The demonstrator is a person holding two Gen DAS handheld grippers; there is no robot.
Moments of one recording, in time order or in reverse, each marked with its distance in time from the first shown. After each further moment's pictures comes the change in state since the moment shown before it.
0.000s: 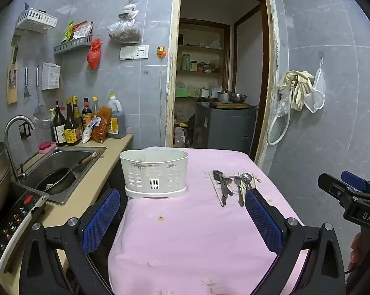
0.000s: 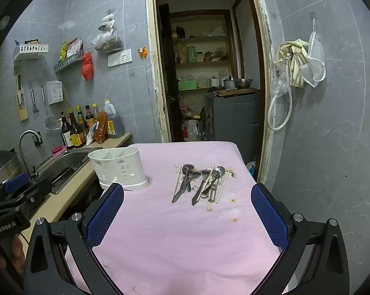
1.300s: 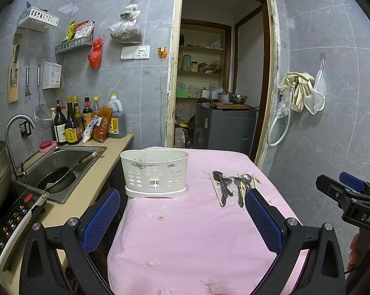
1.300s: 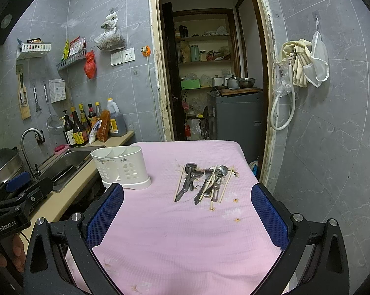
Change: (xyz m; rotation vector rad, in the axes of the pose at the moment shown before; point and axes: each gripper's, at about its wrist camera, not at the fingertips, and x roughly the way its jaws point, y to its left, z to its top) left arm 0.000 0.000 0.000 0.001 -0.002 0.000; right arm -0.001 -0.001 0.004 0.004 -0.001 0.004
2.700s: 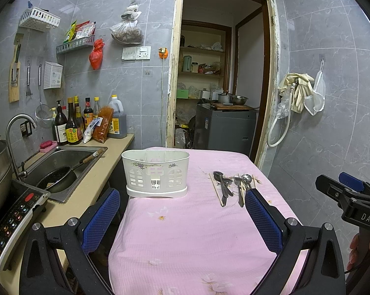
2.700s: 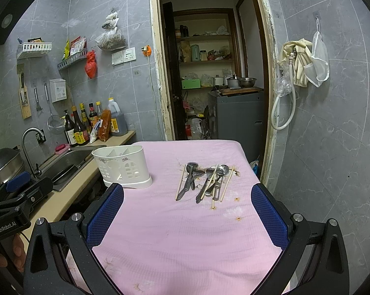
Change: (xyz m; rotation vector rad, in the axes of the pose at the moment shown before) left arm 0.000 0.000 0.000 -0.001 -0.004 -0.001; right arm -0.001 0.001 0.000 0.000 0.002 0.001
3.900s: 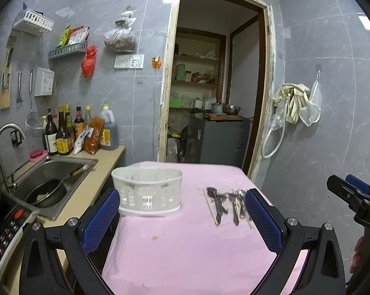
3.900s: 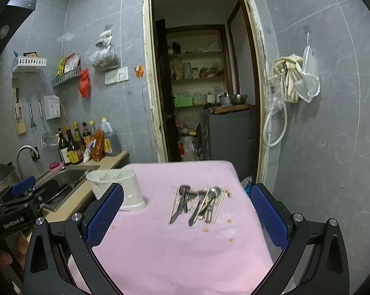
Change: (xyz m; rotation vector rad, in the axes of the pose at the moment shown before) left arm 0.020 -0.003 0.030 -0.004 -0.065 -0.052; right arm -0.009 -0.003 0.034 0.018 -0.129 -0.047
